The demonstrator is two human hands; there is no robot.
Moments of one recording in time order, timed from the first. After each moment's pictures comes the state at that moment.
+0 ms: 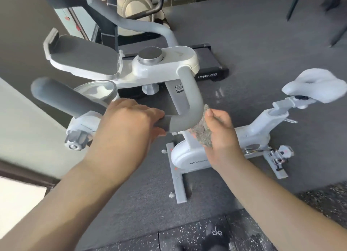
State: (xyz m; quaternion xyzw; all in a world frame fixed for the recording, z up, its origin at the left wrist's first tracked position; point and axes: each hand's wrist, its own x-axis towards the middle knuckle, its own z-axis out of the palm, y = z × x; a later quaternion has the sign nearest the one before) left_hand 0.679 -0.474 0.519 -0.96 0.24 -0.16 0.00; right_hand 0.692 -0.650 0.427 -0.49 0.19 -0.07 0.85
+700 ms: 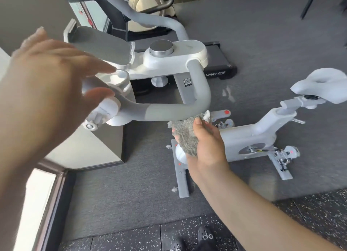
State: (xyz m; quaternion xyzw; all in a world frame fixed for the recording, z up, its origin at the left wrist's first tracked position) left_hand 0.667 -0.386 0.581 -0.97 0.18 -0.11 -0.06; right_hand 0.651 -0.599 0.434 -0.36 0.26 -0.02 0.90
